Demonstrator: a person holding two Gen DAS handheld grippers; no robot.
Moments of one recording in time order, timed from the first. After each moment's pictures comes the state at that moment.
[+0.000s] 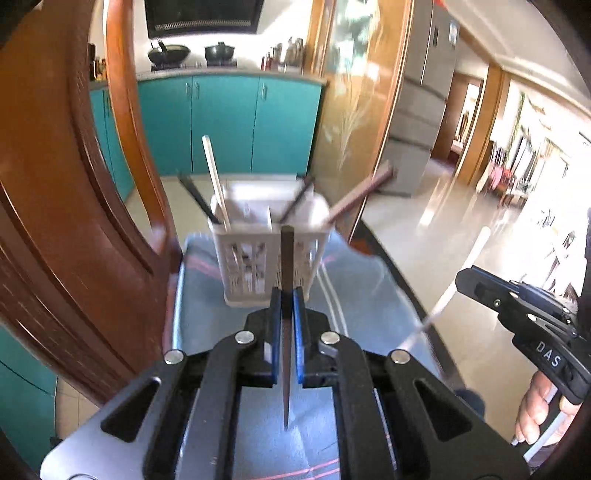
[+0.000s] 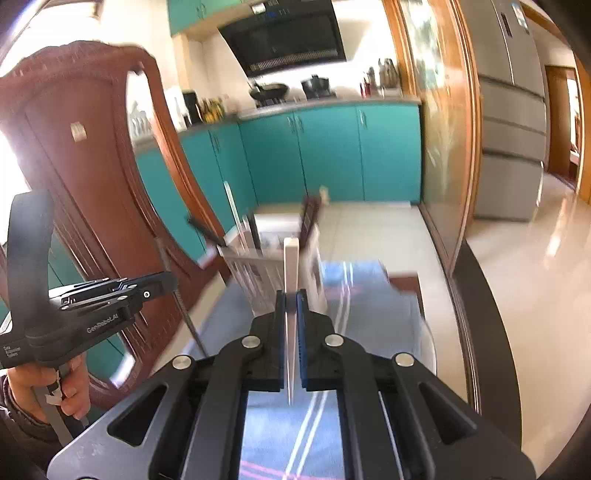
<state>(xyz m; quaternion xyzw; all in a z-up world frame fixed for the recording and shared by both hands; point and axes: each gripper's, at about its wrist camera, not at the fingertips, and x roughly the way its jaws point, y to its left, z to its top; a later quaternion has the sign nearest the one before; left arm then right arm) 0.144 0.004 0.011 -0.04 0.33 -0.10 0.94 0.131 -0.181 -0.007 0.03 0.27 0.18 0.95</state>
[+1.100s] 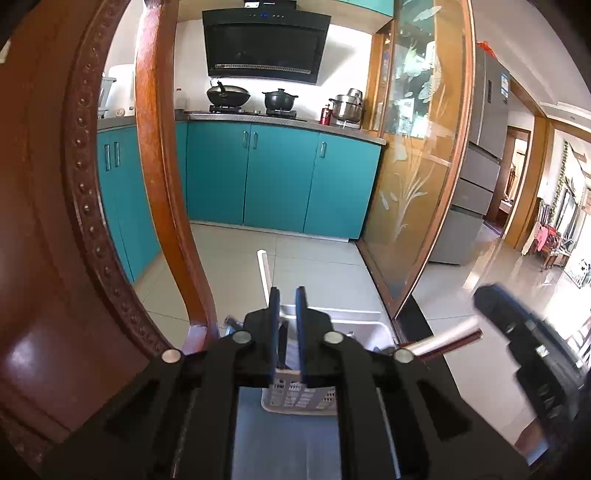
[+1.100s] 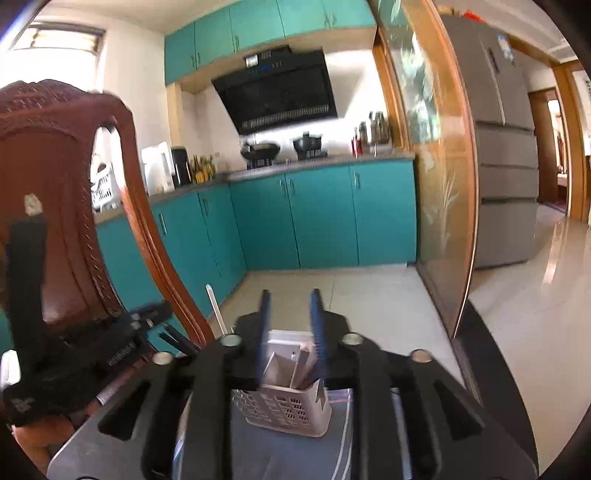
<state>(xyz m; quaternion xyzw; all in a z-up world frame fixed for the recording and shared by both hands) 0.230 0.016 0.042 -0.07 0.24 0.01 0.97 0.200 -0.153 0.022 0.06 0.14 0.15 0.98</state>
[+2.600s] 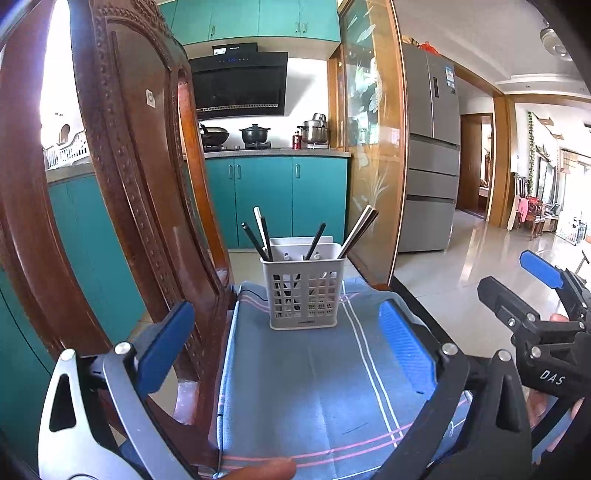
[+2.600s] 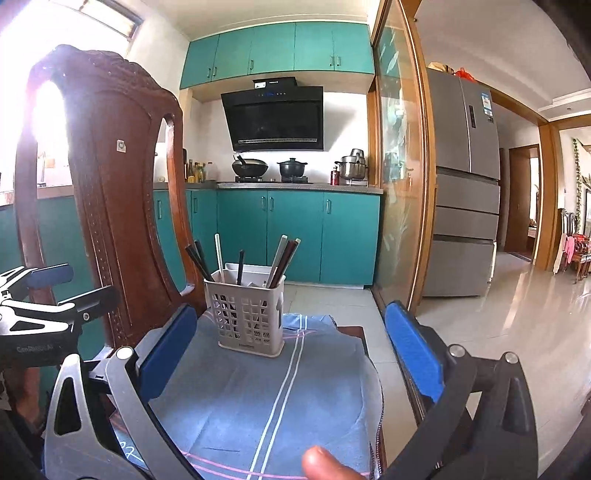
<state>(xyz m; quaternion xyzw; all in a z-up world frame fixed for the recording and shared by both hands) 0.012 -0.006 0.012 0.01 0.17 -0.02 0.98 0.007 -0.195 -0.037 -0.03 0.09 0.10 0.99</state>
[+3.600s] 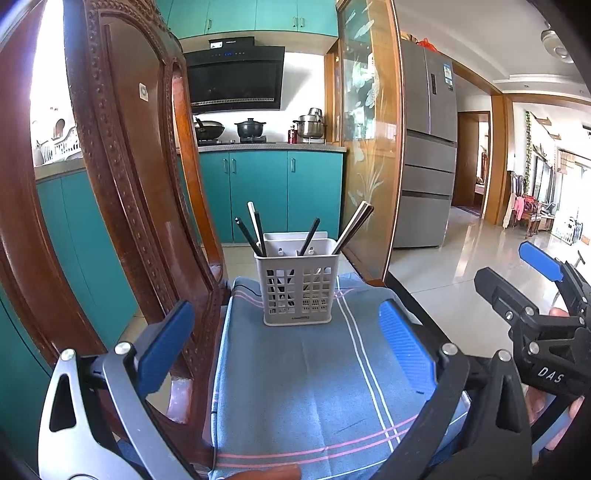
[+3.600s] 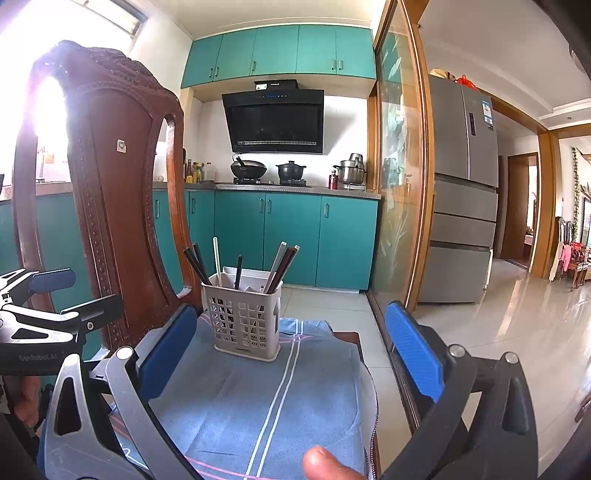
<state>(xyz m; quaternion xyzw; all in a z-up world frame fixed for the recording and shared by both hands) 0.014 -0.009 0.011 0.00 0.18 -0.02 0.98 0.008 -0.190 -0.029 -0.04 0.09 0.09 0.99</state>
